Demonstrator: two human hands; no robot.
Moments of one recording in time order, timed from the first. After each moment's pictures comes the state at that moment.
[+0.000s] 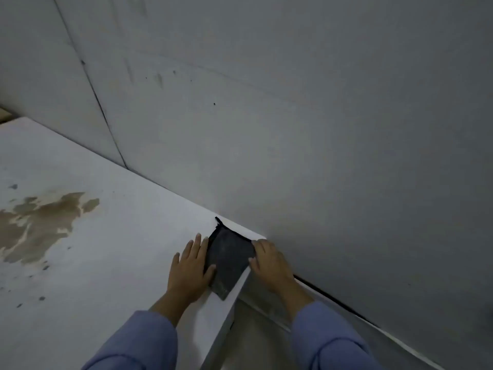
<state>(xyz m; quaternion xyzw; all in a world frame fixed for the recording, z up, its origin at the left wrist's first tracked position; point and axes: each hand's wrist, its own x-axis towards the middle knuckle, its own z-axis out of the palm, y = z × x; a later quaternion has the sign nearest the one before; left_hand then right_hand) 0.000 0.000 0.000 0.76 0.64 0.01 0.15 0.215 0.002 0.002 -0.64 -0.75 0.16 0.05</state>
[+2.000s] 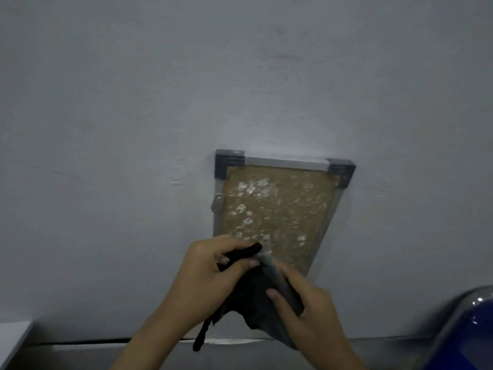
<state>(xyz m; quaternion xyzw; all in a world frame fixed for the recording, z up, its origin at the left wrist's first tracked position) 0.433 -0.201 0.249 0.82 0.13 0.39 0.40 0.556 -0.337 0.208 -0.68 -0.55 0.02 0.48</state>
